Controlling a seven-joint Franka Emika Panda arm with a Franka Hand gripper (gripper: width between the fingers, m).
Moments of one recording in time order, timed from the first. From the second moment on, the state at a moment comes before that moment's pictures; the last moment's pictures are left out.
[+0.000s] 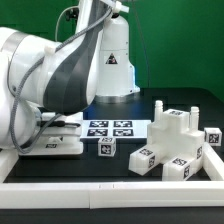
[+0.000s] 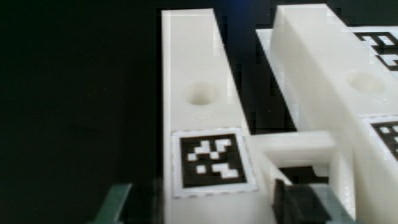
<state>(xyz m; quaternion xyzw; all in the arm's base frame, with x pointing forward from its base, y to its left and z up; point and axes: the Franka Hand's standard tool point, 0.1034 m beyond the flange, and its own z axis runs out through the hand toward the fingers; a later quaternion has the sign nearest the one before) 0.401 -0.175 0.020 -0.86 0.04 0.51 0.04</state>
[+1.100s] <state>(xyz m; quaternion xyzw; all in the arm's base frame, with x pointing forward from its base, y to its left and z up) 0.473 -0.167 0.159 -0.99 -0.02 0.13 0.07</state>
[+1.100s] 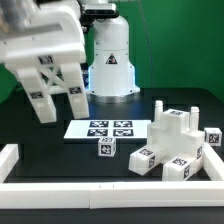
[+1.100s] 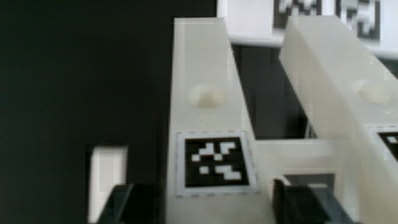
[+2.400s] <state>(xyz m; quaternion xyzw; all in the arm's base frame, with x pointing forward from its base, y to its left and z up) 0.485 -0.176 0.126 -0.99 0.01 -0.16 -0.03</state>
